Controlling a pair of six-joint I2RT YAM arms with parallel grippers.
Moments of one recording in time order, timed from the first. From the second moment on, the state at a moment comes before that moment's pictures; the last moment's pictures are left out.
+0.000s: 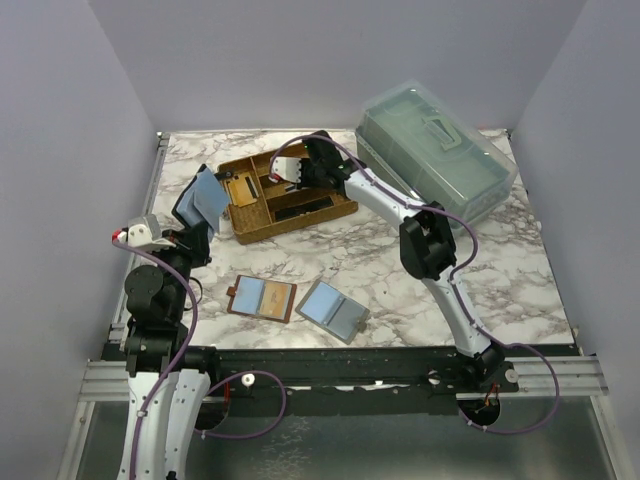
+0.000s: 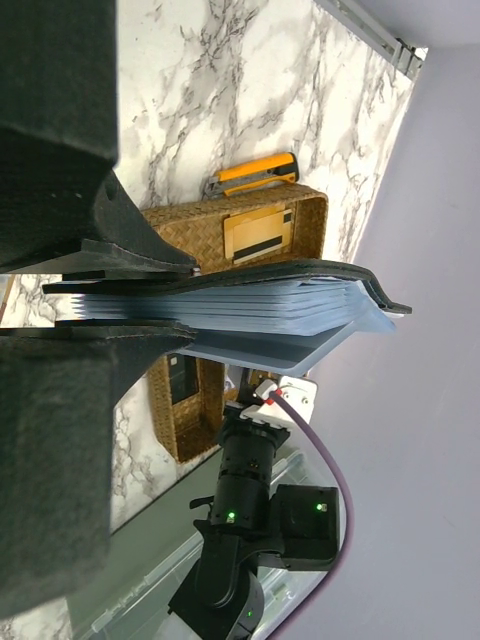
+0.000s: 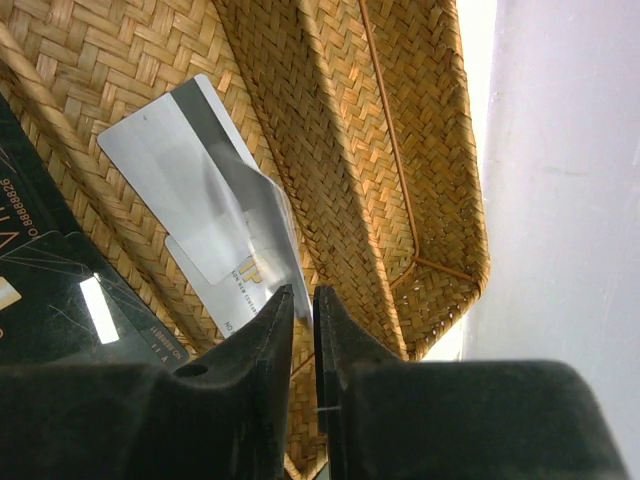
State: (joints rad) left arm -0.04 0.34 0.60 -0.21 -0.02 -0.45; right arm 0.66 2.48 2.24 -0.45 -0.03 -1.06
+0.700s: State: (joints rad) left arm -0.04 0.32 0.56 -0.20 0.18 -0.60; right arm 0.66 2.16 2.10 -0.63 -0.20 -0.76
